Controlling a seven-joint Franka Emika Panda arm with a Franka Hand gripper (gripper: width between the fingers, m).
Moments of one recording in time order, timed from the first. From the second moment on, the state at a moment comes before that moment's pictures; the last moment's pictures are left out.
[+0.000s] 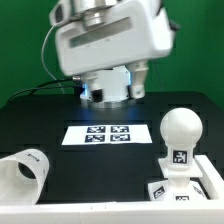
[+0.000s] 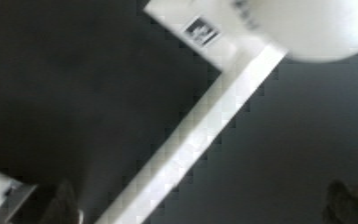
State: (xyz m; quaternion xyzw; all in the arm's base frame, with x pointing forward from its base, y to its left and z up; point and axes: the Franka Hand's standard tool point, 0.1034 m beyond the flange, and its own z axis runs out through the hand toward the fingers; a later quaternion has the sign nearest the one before) arm 0.606 -0.027 0.162 -0.91 0.40 -0.08 0.10
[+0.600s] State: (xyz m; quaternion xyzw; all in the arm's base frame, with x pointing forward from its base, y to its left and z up) arm 0.607 -0.052 0.155 -0.91 0.40 -0.08 0.11
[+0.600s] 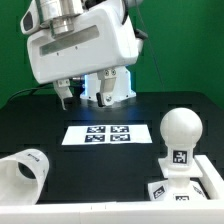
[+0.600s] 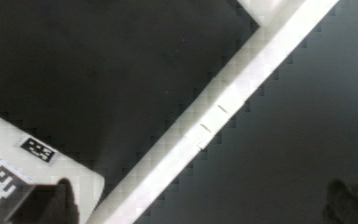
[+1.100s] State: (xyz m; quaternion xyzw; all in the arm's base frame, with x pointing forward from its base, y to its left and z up) arm 0.622 -0.077 0.150 -0.97 0.22 -0.11 0.06
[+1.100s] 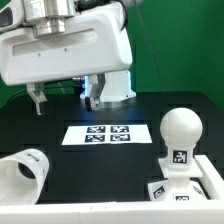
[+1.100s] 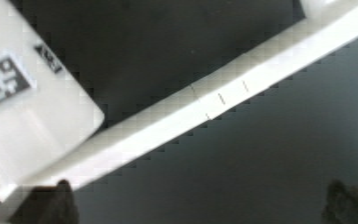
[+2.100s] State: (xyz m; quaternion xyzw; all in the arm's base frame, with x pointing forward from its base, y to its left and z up) arm 0.654 -0.105 0.140 -1.00 0.04 -0.08 0.00
